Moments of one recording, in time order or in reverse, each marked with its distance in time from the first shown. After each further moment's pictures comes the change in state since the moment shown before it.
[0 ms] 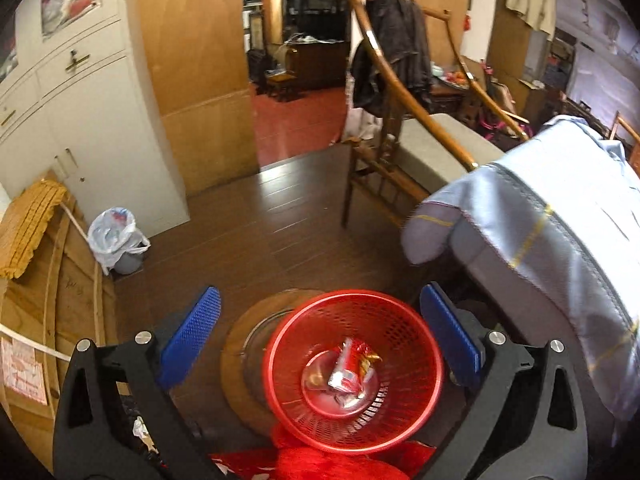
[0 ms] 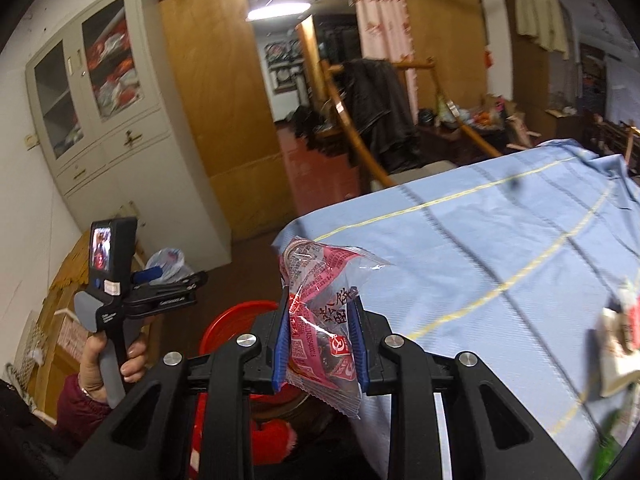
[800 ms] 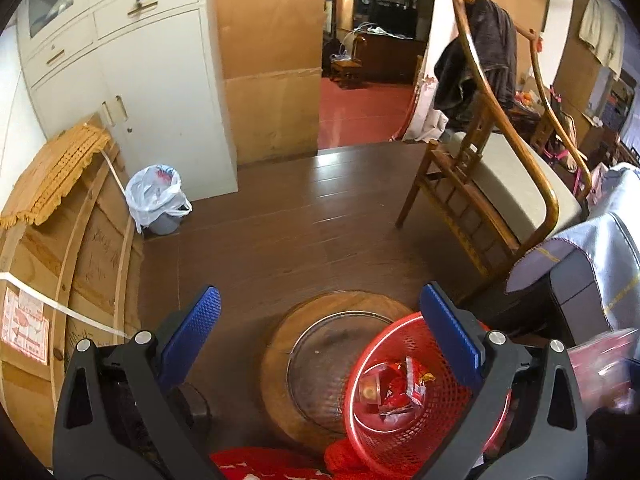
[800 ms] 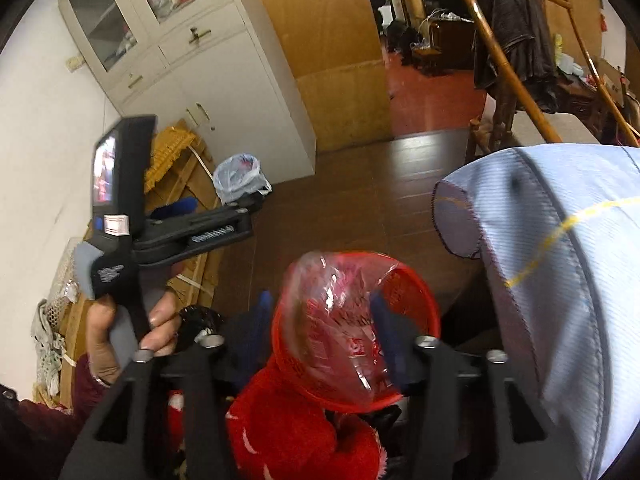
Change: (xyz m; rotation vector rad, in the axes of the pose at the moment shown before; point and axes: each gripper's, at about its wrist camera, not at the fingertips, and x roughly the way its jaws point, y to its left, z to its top) left arm 0.038 0.090 0.001 -0.187 0.045 0.130; right arm 0.176 0.124 0.006 -0.151 0.342 0.273
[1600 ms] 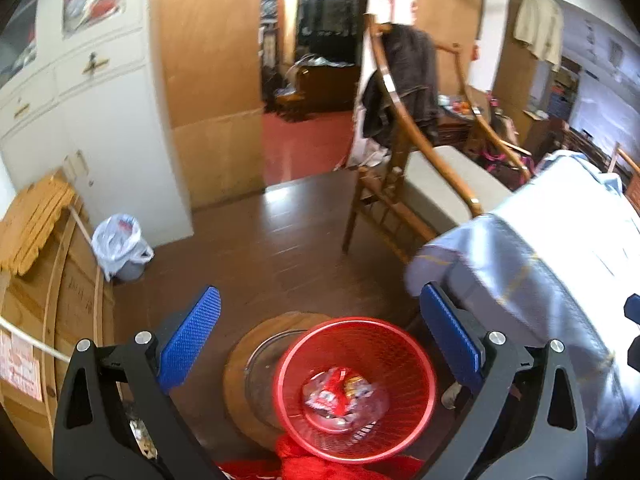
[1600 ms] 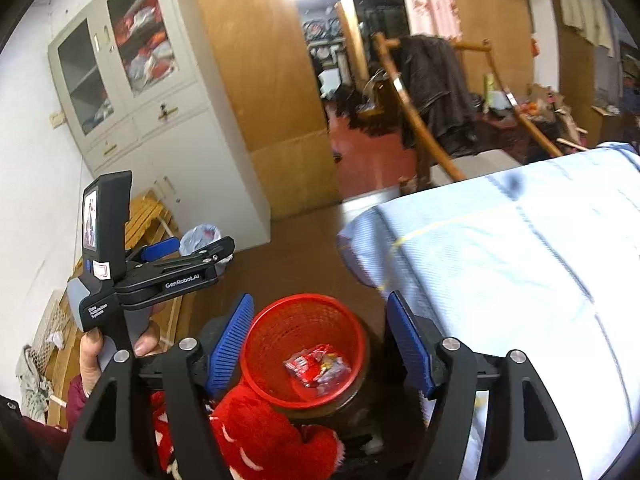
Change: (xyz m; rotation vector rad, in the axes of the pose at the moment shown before) left arm -0.089 -0.073 -0.006 0.151 -0.138 -0.166; right arm -0.141 -0.036 -0.053 0.098 -0.293 -0.155
